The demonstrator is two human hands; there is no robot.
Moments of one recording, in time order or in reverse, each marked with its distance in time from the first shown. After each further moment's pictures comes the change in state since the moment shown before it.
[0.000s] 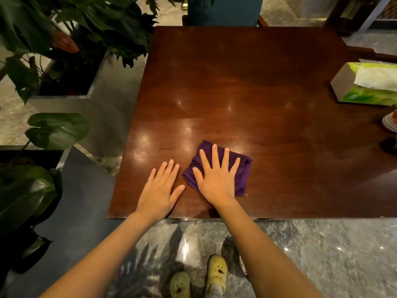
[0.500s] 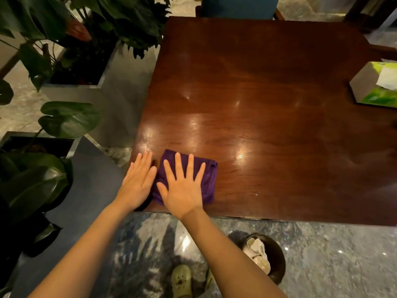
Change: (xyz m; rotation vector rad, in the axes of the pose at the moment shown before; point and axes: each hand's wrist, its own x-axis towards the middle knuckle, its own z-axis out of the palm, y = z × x) left_hand -0.012 -0.062 -0.023 -0.421 -0.009 -0.249; right_hand -0.029 -0.097 0.009 -0.018 -0.123 -0.262
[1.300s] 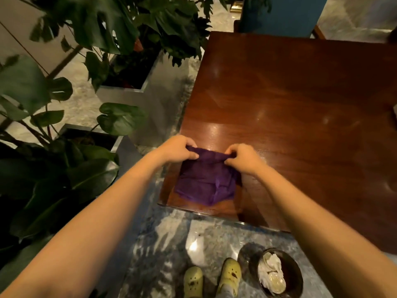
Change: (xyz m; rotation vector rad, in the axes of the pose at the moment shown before) left_hand 0.046 0.060 -0.102 -0.015 -0.193 0.025; right_hand 0.059 0.064 -0.105 0.416 -0.151 0.085
